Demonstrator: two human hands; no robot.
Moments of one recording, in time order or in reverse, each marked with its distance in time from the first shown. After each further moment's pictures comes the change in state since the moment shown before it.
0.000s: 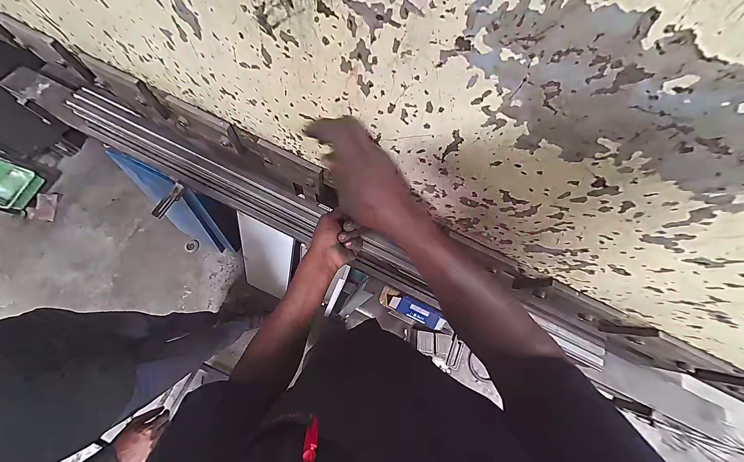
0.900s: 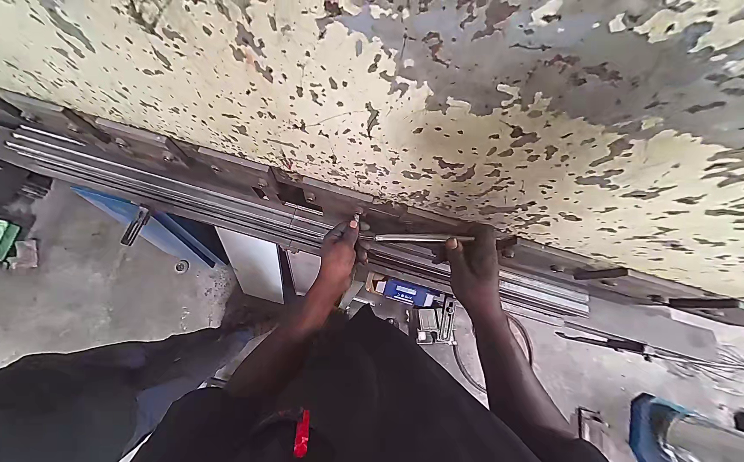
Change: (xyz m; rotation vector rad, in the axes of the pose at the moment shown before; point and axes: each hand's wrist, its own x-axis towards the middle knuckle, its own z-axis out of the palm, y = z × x) left_hand -0.009 -0.097 0.013 0.716 0.179 0.231; right_hand -0.277 0.091 0.001 0.585 0.597 0.569
